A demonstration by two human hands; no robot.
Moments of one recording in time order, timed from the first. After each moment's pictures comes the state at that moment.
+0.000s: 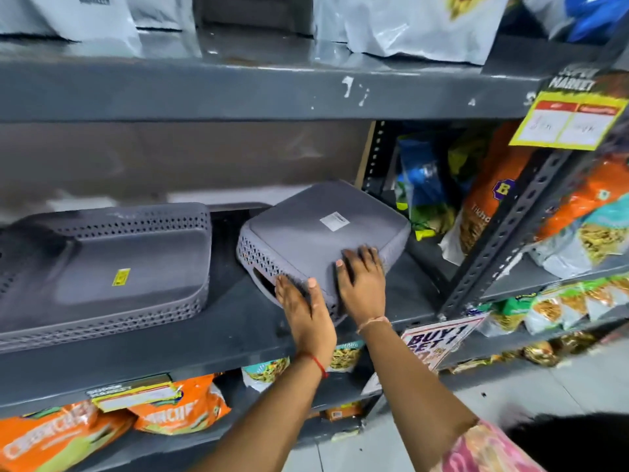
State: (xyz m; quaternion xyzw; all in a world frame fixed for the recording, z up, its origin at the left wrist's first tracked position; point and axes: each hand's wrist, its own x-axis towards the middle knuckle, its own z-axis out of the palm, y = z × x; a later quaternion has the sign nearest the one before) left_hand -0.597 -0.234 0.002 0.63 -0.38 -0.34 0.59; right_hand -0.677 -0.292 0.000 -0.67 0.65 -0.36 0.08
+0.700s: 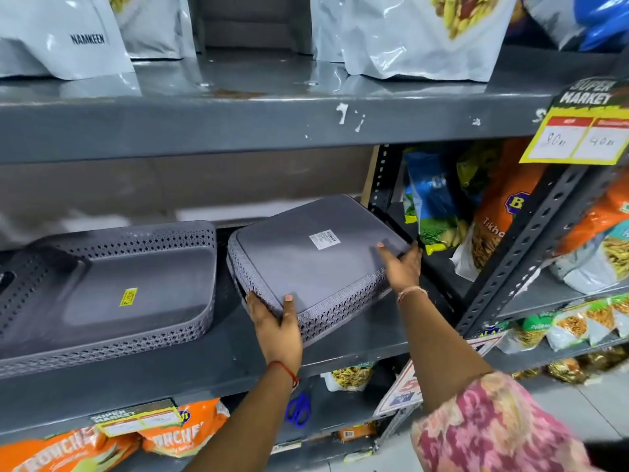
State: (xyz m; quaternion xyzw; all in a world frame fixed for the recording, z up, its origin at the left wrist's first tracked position) left_hand -0.544 -0.255 -0.020 0.64 -0.32 -0.34 0.61; right_hand -0.729 -0.361 0.013 -0.43 0.70 -0.46 0.34
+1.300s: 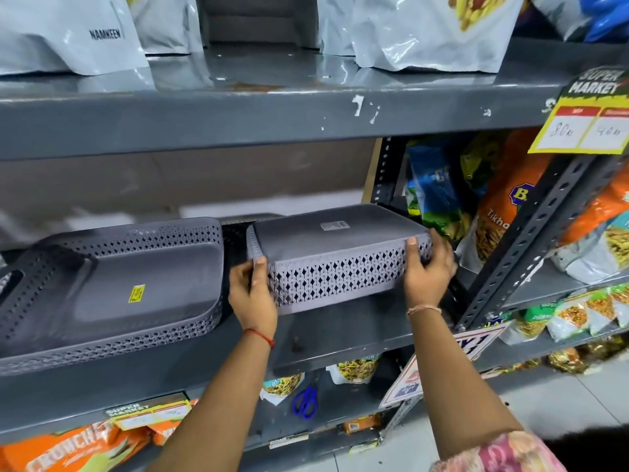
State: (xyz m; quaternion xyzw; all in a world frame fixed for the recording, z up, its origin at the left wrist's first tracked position) left_hand -0.503 -0.270 0.027 0.55 -0.28 -0.29 0.74; right_hand -0.725 -0.314 0.021 -0.42 0.67 -0.60 0.11
